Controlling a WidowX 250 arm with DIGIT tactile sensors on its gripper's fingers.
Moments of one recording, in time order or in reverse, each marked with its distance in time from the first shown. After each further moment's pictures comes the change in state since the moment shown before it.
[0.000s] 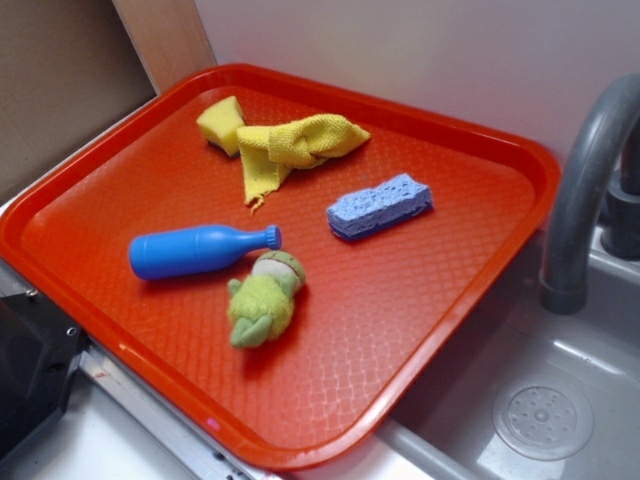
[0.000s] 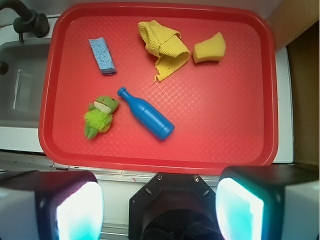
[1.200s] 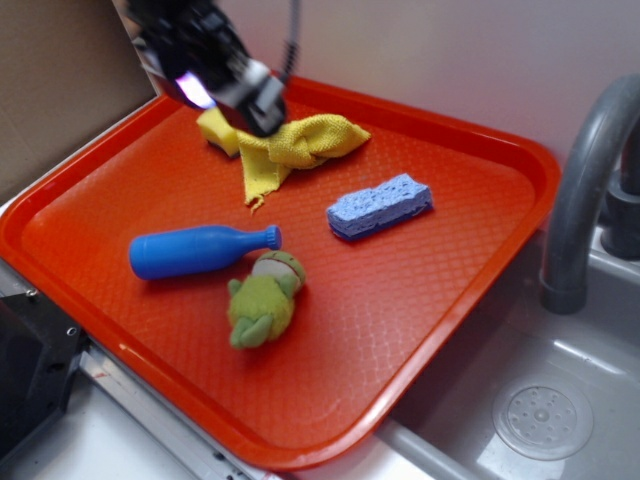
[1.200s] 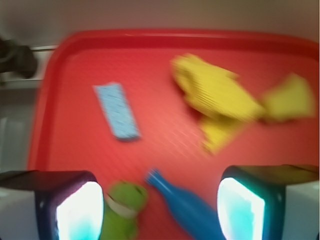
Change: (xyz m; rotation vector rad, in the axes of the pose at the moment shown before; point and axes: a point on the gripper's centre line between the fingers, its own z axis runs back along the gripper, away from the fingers) arm 0.102 -0.064 -0.134 -0.099 -0.069 -0.079
